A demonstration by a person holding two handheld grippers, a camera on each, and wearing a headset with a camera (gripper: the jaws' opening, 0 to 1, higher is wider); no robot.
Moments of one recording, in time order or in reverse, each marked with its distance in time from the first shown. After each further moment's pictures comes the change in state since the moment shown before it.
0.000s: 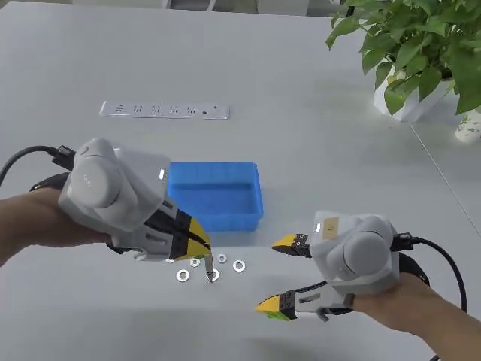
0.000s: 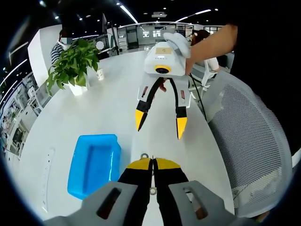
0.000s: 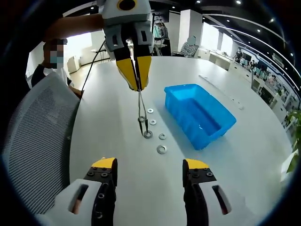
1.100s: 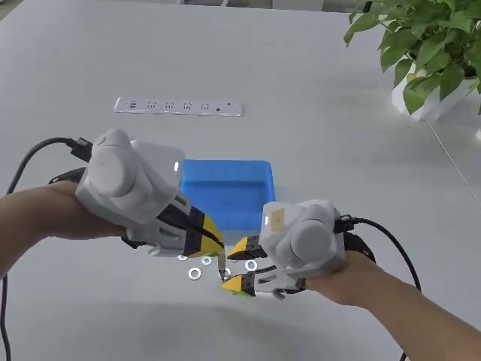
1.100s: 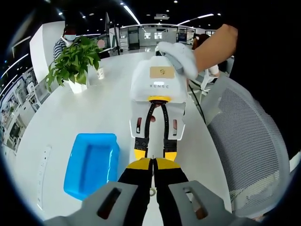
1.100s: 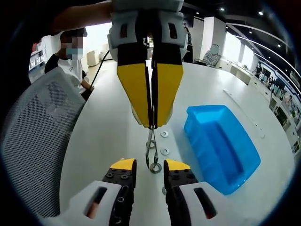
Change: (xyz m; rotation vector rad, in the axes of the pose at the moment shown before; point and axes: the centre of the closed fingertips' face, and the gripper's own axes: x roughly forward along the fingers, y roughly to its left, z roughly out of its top) left arm 0.001 0.002 -0.001 -0.040 -0.021 -0.022; right arm 0.061 0.014 0.044 -0.152 -0.031 0.147
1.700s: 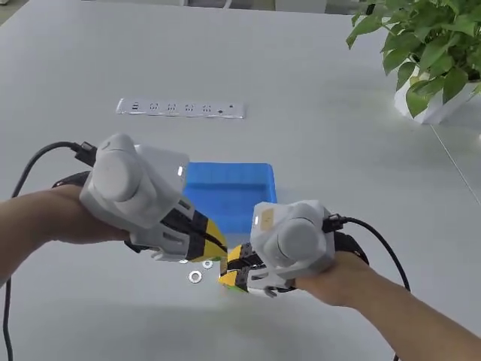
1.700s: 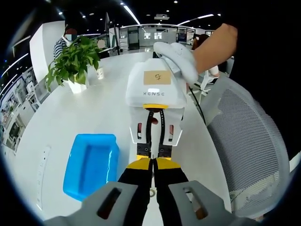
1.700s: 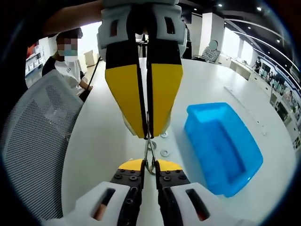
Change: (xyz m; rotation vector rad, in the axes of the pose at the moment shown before) left arm 0.002 -0.001 0.002 -0.003 0.001 -0.006; right arm 0.005 -0.001 0.002 0.035 0.026 0.005
